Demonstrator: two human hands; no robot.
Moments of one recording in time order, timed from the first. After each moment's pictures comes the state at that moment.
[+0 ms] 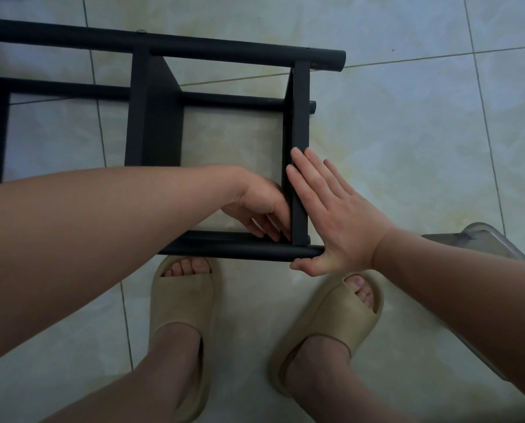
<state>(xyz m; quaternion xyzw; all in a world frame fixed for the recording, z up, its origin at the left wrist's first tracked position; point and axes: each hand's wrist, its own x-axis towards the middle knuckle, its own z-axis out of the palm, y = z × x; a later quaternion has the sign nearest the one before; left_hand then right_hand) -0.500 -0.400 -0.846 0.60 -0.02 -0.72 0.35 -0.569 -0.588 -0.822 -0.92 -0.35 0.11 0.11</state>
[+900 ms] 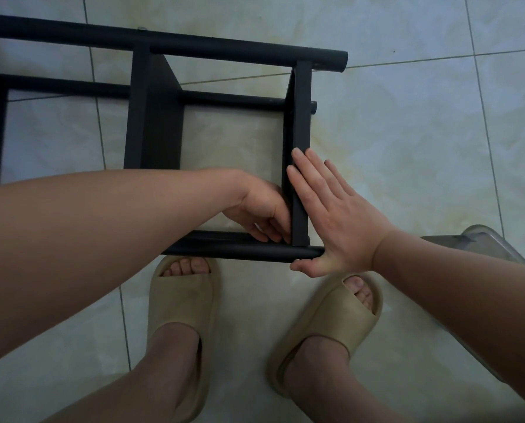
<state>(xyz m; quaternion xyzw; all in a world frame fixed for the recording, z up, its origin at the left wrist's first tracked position) -0.505 -0.401 -0.846 0.58 -0.02 -0.72 0.38 -0.569 -0.587 -0.820 -0.92 -0.35 0.12 0.10</state>
